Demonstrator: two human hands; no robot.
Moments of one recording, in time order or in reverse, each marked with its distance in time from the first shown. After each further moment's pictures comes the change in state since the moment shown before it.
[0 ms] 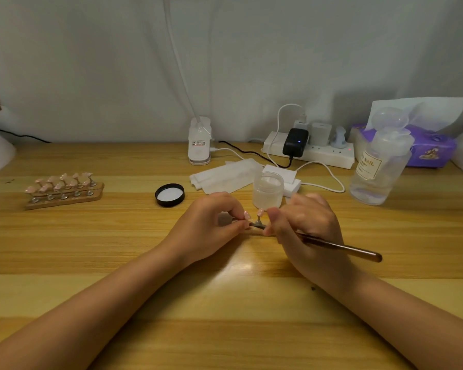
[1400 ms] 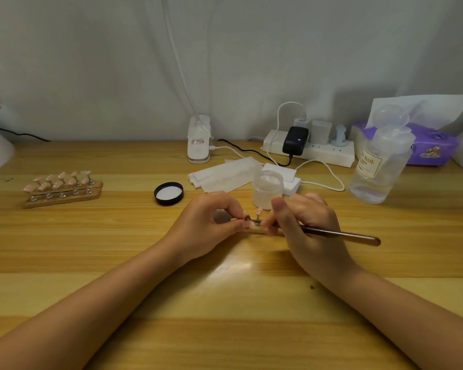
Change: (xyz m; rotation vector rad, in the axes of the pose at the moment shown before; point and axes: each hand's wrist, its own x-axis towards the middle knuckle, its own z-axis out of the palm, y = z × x) left_hand 0.000 -0.001 0.001 -0.080 0.011 -0.056; right_hand 0.001 -0.005 -0.004 0.125 -0.083 0.234
